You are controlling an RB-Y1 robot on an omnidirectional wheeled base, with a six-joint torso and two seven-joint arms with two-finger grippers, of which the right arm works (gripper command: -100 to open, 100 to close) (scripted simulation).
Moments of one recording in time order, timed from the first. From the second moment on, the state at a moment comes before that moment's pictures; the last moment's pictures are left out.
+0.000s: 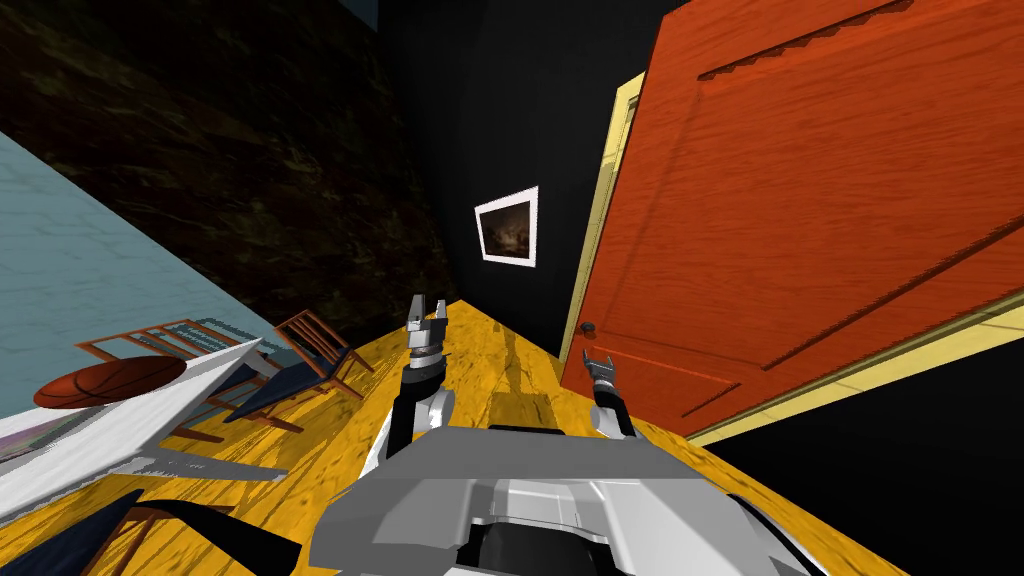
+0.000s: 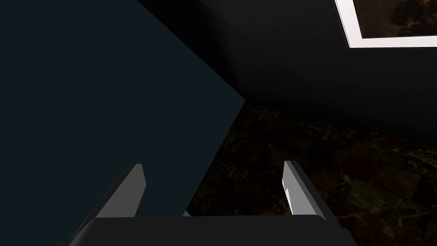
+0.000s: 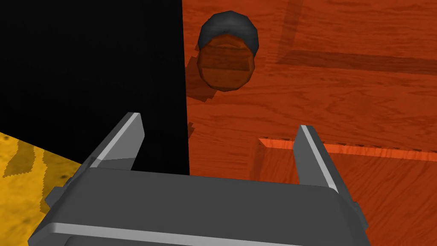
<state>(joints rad) -0.12 -0.21 0.11 -0.64 -0.62 -0.84 -1.36</state>
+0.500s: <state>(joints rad) -0.09 -0.26 0.10 -0.62 -0.63 -0.86 -1.41</state>
